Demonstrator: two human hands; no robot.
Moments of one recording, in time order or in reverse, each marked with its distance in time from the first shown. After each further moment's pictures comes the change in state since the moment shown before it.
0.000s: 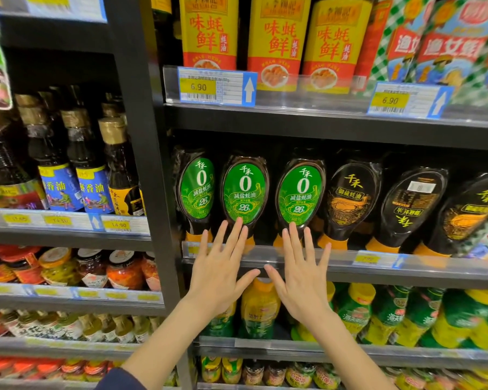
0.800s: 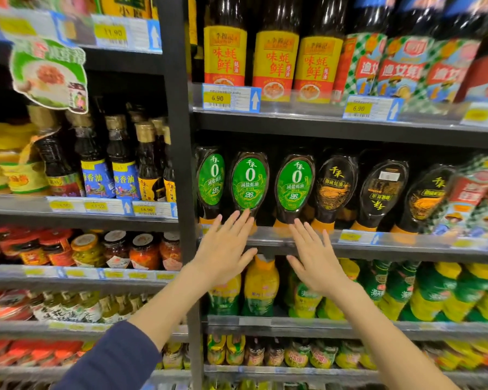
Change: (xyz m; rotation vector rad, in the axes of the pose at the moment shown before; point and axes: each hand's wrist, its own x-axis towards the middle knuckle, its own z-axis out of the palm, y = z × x) left_hand -0.028 -0.001 -0.074 -0.002 -0.133 0.165; right_hand -0.032 0.017 -0.062 0.039 -0.234 -0.136
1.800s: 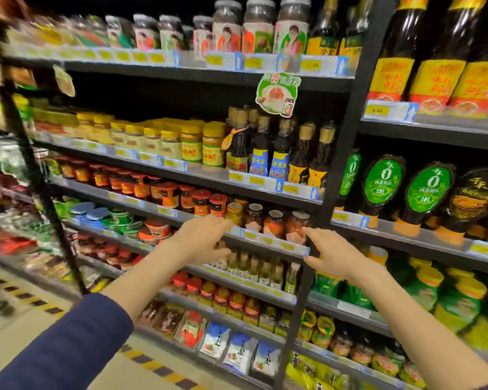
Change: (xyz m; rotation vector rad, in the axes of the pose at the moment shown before) left_hand -0.280 -0.150 -0.087 -0.008 -0.227 -0.293; right_hand -0.048 -0.228 -0.069 0.091 -0.252 -0.356
